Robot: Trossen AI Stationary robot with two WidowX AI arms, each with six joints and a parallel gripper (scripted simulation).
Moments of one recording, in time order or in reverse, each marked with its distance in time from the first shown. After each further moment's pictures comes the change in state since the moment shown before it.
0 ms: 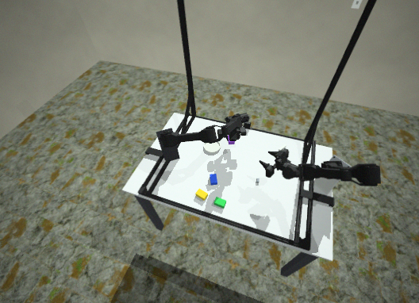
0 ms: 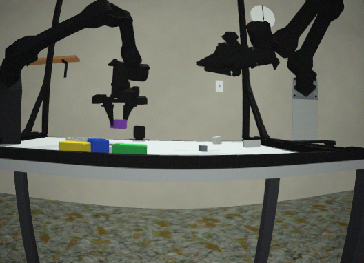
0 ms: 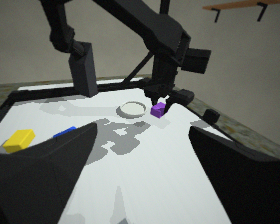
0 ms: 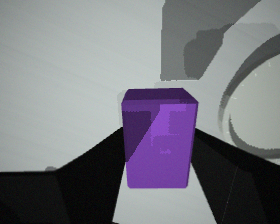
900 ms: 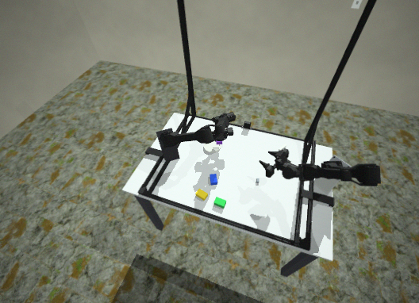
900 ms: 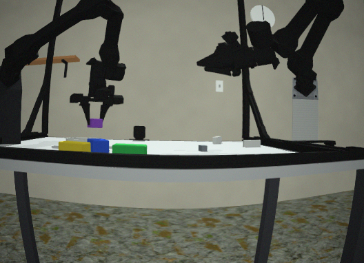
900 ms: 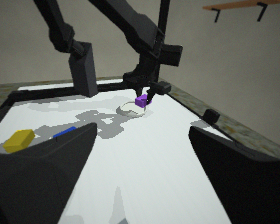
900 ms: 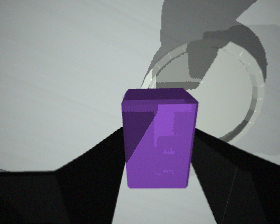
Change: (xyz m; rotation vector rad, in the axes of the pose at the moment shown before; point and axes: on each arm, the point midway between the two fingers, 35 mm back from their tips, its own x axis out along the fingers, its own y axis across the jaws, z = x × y) left arm 0.000 0.000 0.000 0.000 0.000 0.000; right arm -0.001 -0.083 -0.008 -0.003 -0.006 -0.012
